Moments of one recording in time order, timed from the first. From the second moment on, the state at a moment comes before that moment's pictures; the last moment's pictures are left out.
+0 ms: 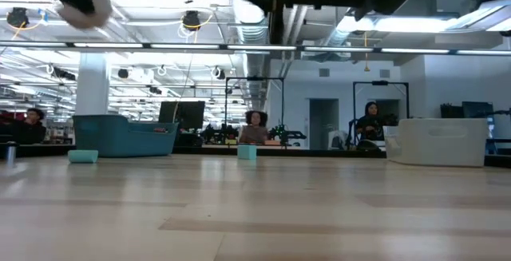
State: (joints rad) left arm -0.45 1.04 0.99 -1.03 -0.30 -0.66; right arm 0.01 1.68 0.96 0.80 -0.05 0.59
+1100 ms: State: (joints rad) left arm -1.22 1.08 0.57 -0.66 -0.33 -1.08; right arm 0.42 1.68 1.11 0.52 0.89 0.81
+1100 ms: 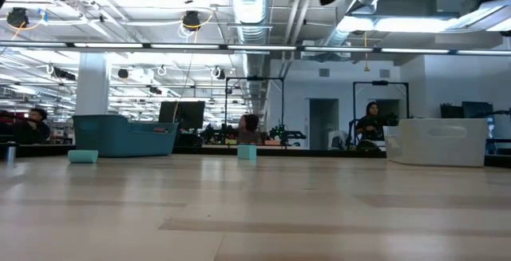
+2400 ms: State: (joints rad) left arm -1.22 0.83 0.65 -0.83 -0.58 -1.19; right arm 0.47 2.07 1.70 -0.24 0.78 1.23
